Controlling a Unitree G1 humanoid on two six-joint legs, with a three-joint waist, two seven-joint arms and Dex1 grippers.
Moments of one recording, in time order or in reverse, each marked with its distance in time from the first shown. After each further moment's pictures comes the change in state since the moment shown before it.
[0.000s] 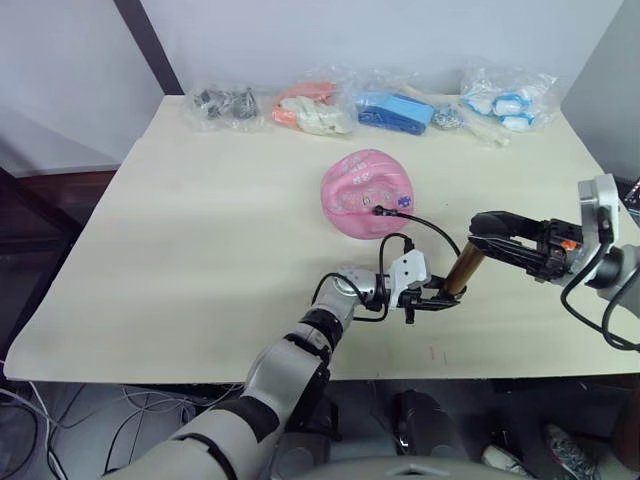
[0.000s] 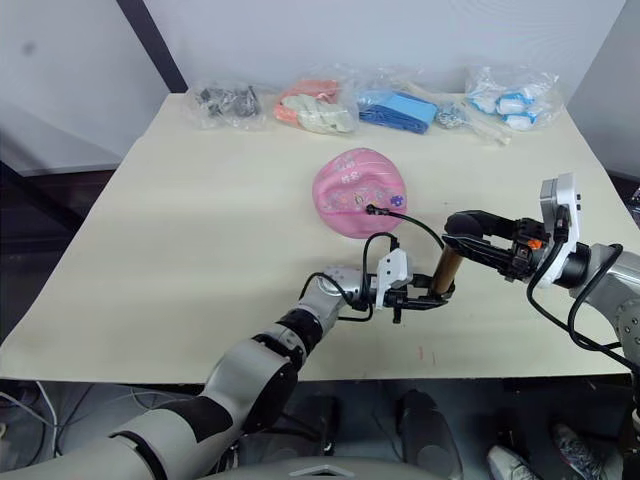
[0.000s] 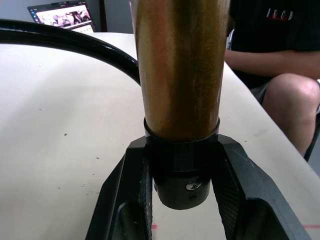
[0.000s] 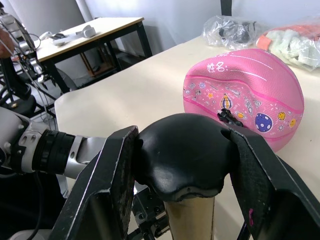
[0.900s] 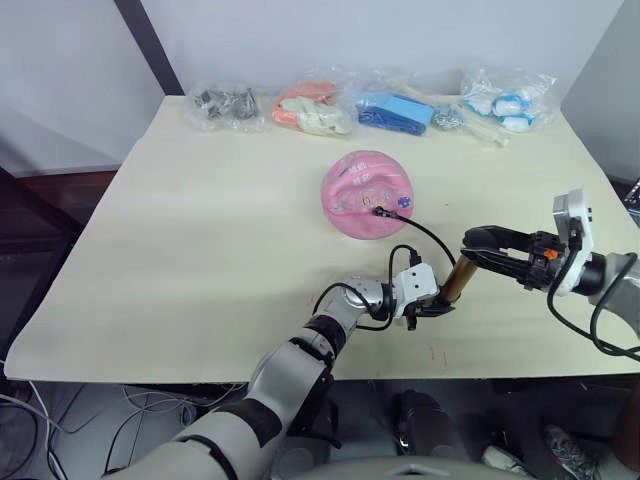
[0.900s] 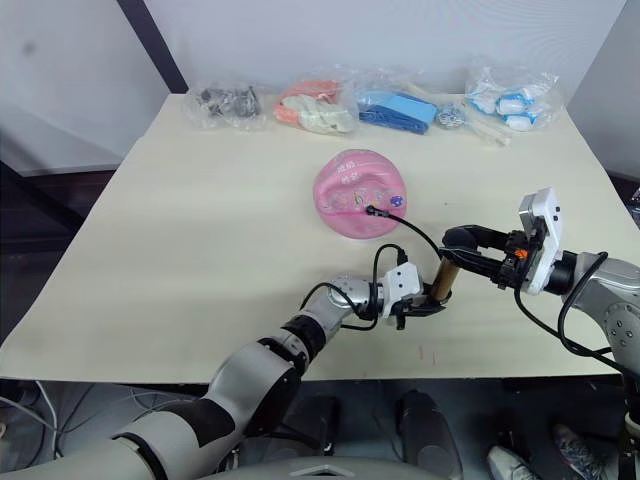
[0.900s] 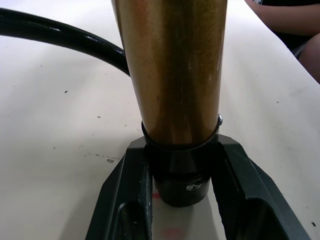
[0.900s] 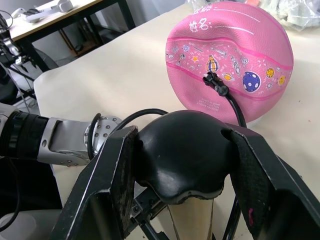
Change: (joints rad) left arm 0.028 -0.019 -0.043 0.034 0.143 0.019 0.202; right arm 0.017 0.024 0.044 0.012 -0.108 0.033 -0.023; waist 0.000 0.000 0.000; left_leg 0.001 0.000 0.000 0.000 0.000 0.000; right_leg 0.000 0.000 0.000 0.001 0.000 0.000
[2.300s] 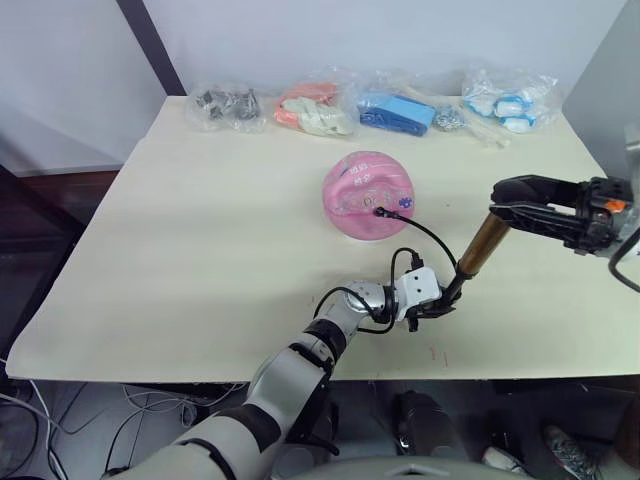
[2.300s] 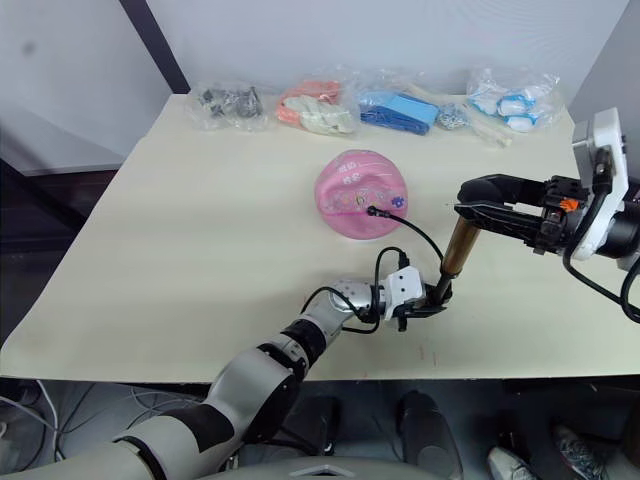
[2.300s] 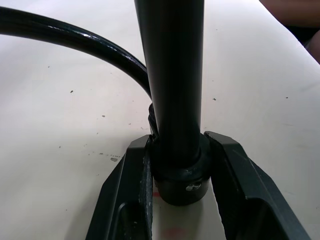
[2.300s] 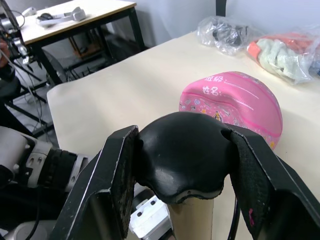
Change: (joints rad) left arm 0.036 0.002 -0.030 -0.041 0.032 0.001 0.060; right arm -0.172 -0.242 -0.198 -0.132 0.352 0.285 -0.148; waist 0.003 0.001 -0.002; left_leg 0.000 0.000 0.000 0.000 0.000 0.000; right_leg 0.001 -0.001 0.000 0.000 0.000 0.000
